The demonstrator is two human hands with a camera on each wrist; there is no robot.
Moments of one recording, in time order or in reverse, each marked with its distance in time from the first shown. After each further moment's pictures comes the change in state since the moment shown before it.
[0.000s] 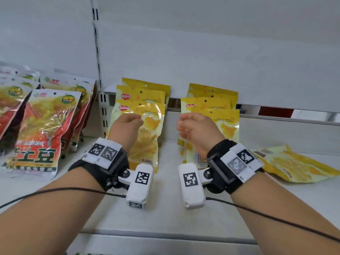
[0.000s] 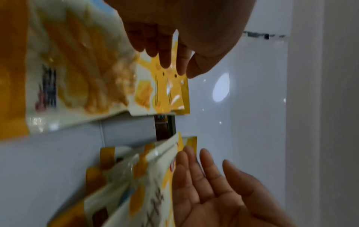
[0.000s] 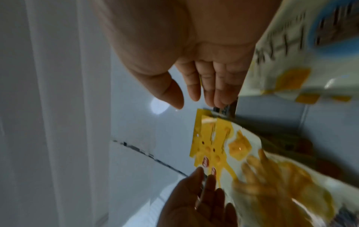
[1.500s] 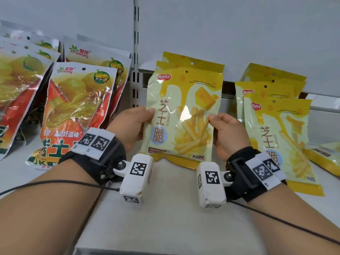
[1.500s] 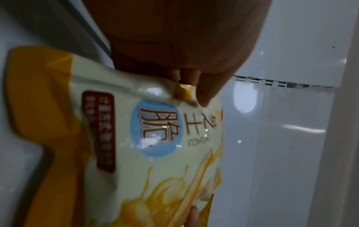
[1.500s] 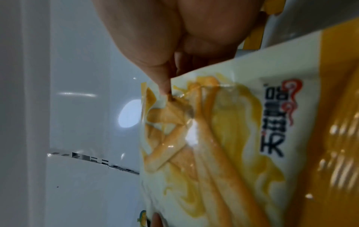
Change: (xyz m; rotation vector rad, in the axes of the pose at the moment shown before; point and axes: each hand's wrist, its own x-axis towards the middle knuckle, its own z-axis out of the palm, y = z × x) left_hand 0.072 -0.063 -0.085 -0.325 -0.380 -0.197; right_hand 0.037 0.056 0.089 0.235 0.196 0.011
